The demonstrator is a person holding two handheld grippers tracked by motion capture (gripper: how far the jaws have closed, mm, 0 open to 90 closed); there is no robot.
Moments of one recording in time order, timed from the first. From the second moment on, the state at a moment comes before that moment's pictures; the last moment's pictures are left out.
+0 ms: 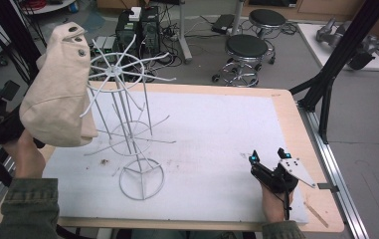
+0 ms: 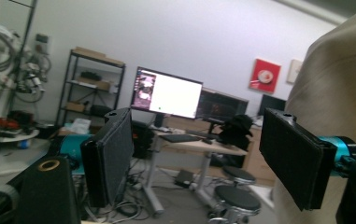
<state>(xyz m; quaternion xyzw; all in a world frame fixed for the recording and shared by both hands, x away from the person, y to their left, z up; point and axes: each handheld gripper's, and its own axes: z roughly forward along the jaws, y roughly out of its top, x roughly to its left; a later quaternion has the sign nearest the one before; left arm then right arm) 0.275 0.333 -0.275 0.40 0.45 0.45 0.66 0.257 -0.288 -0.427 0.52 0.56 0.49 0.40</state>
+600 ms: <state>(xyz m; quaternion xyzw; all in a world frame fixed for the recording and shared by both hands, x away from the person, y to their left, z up) 0.272 0.327 -0.312 0.43 0.46 0.49 0.60 0.257 -0.288 -0.427 0.52 0.56 0.49 0.41</state>
